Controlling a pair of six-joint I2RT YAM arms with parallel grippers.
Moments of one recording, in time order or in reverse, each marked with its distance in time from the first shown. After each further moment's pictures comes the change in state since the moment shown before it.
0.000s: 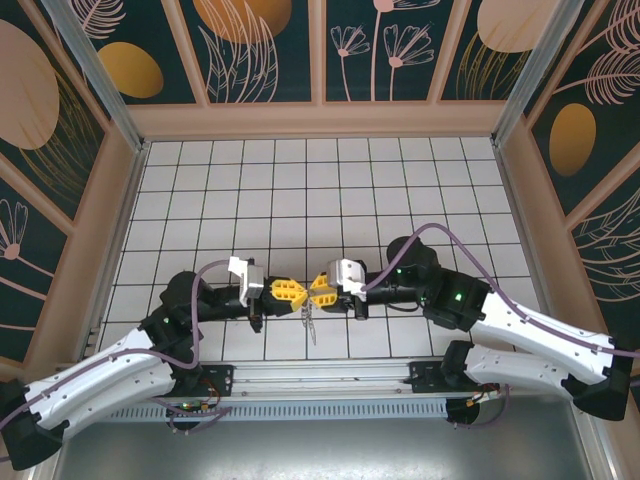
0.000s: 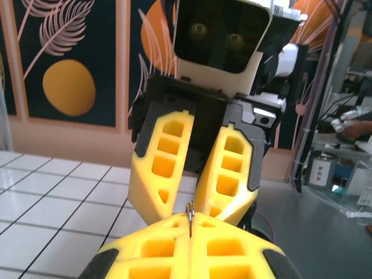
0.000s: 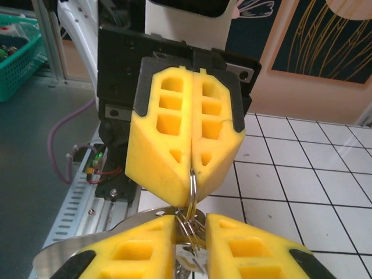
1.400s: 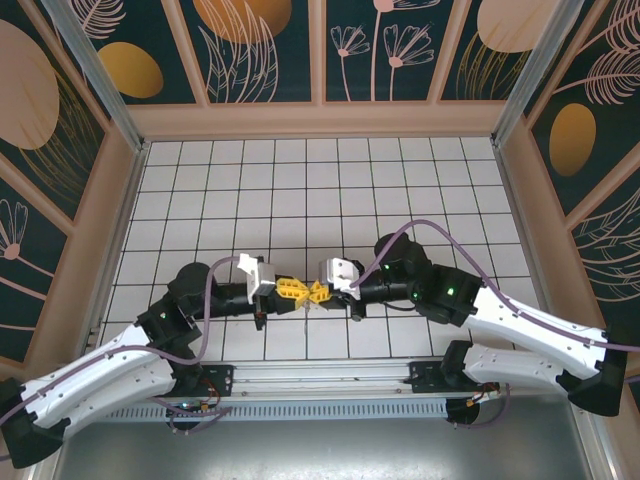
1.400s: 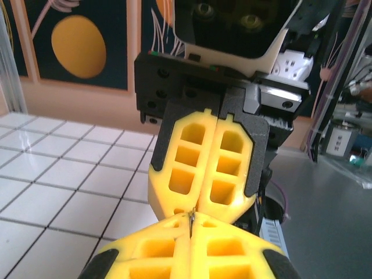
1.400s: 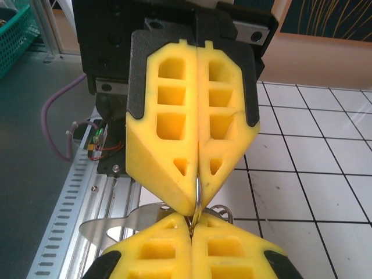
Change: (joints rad) left arm 0.002 0.012 0.069 -0.215 -0.041 0.084; right arm -0.008 0.057 0.036 -0.090 0.019 -0.005
